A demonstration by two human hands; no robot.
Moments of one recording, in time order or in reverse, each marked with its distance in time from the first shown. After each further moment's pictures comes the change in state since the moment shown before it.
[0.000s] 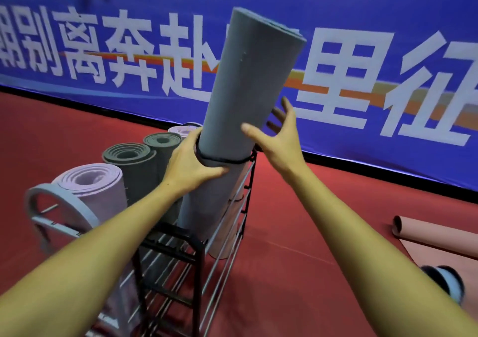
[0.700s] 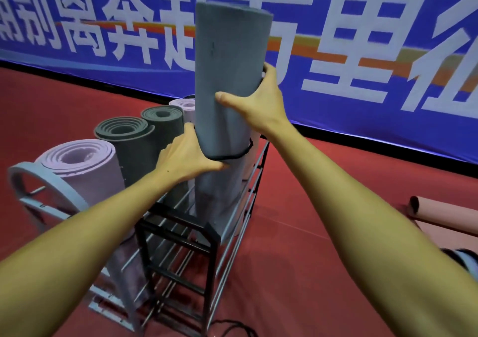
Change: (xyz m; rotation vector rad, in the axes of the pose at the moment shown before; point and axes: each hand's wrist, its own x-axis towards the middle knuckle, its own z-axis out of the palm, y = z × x) left_hand 0.001 -0.028 0.013 0.432 -0.243 -0.305; right_hand 0.050 0.035 0.061 -0.210 -0.009 0.003
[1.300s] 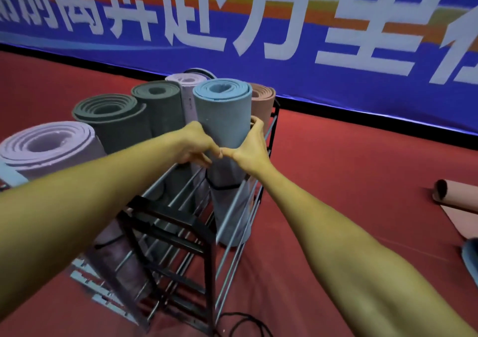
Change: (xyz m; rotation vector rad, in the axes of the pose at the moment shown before) left_hand 0.083 -0.037 0.063 -0.506 -0.383 -0.335; right_hand -0.040 0.184 0.091 -0.086 -0.149 0.205
